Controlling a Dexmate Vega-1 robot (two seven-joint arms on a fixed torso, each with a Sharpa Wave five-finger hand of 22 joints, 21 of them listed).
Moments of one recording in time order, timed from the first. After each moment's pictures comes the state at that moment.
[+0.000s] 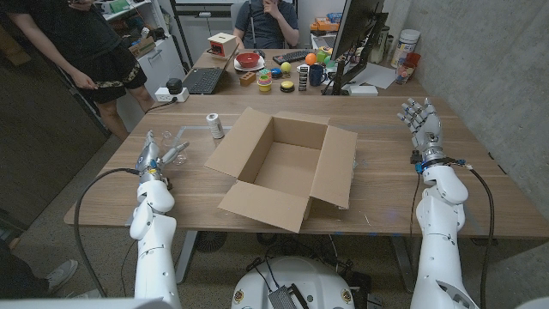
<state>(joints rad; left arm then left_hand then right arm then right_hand) 1.00 -0.10 -0.51 -1.46 0.99 -0.10 0.13 0.67 -0.18 0.21 -0.17 0.30 -0.17 0.07 0.24 0.20 -0.02 0.02 0.27 0.20 0.06 0.02 0.21 0.18 0.24 0.01 0.54 0.17 -0.93 0.12 0.53 -1.47 0.11 0.26 0.46 0.07 0.09 0.39 0.13 0.18 0.35 0.06 0.19 0.19 0.42 0.11 0.22 0.19 0.30 0.04 0.18 0.18 0.19 0.01 0.61 0.18</state>
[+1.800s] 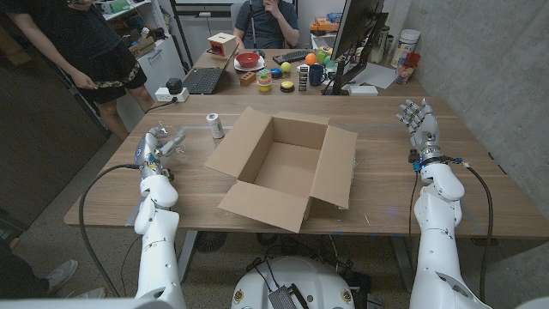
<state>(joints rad) 0.96 -0.11 -0.51 -1.43 0.94 -0.19 0.26 0.94 -0.04 0.20 -0.12 0.30 0.47 0.05 0.41 0.19 0.78 -0.09 0.24 0.19 0.97 -0.10 0.21 0.18 0.74 -0.07 0.55 0.18 -0.89 0.11 0.53 -1.40 0.08 0.28 0.44 0.07 0.09 0.38 0.13 0.19 0.36 0.06 0.19 0.19 0.42 0.11 0.22 0.19 0.30 0.04 0.18 0.18 0.19 0.01 0.60 0.18</state>
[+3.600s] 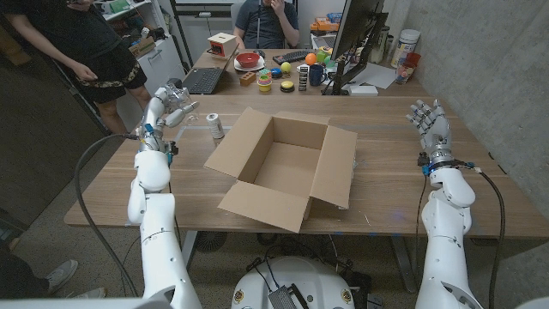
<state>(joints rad) 0.96 -0.21 -0.52 -1.73 0.79 -0.35 -0.10 0.96 -0.05 0.20 -0.12 0.28 0.50 0.05 0.36 0.19 0.80 -0.09 0.21 0.20 0.97 -0.10 0.20 0.19 0.73 -0.08 0.54 0.18 -0.94 0.11 0.56 -1.47 0.11 0.29 0.44 0.07 0.09 0.38 0.13 0.19 0.37 0.07 0.19 0.19 0.43 0.11 0.22 0.19 0.30 0.04 0.18 0.18 0.20 0.00 0.59 0.18</state>
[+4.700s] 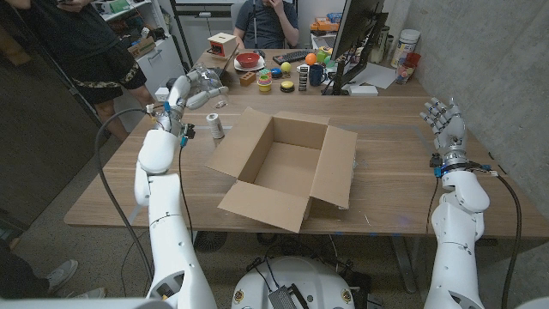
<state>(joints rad) 0.91 -0.24 -0.46 -1.80 0.65 -0.40 -0.44 0.97 -0.06 0.21 -0.13 0.27 0.51 0.05 0.34 0.19 0.80 -0.09 0.20 0.21 0.97 -0.10 0.20 0.19 0.74 -0.08 0.54 0.18 -0.98 0.09 0.58 -1.53 0.14 0.30 0.44 0.07 0.09 0.38 0.13 0.19 0.37 0.07 0.19 0.19 0.43 0.11 0.22 0.19 0.31 0.03 0.18 0.18 0.20 0.00 0.58 0.18</state>
